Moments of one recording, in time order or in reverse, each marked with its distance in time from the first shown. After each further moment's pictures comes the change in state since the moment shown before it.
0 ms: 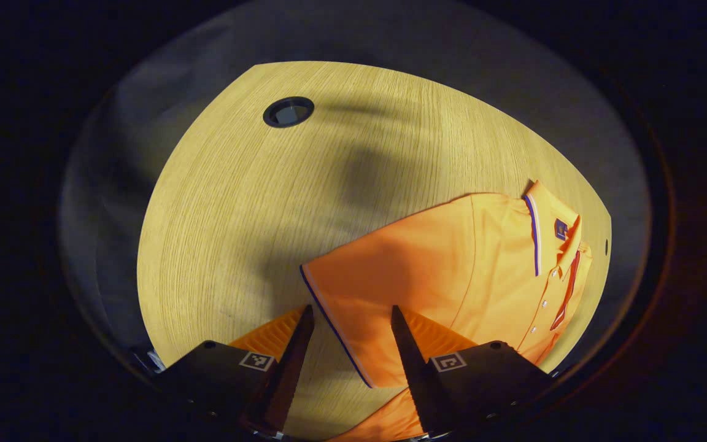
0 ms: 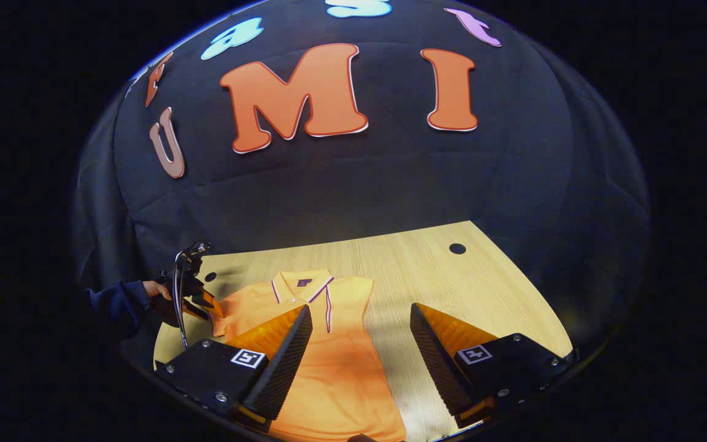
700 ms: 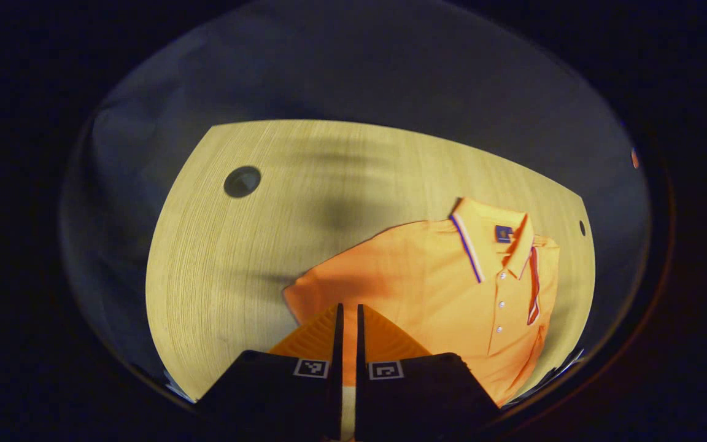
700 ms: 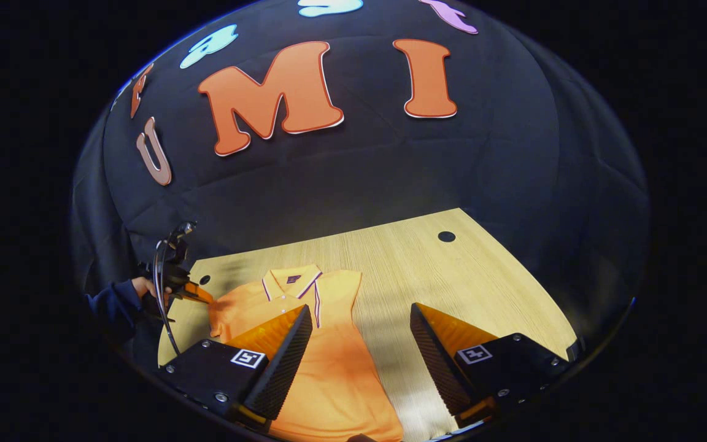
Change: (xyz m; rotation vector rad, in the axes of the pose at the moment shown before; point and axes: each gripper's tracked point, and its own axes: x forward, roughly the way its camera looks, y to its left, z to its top) left arm -0.067 -0.064 0.040 0.186 -0.257 -0.139; right arm 0.003 -0.025 -0.010 0.041 0.031 -0.008
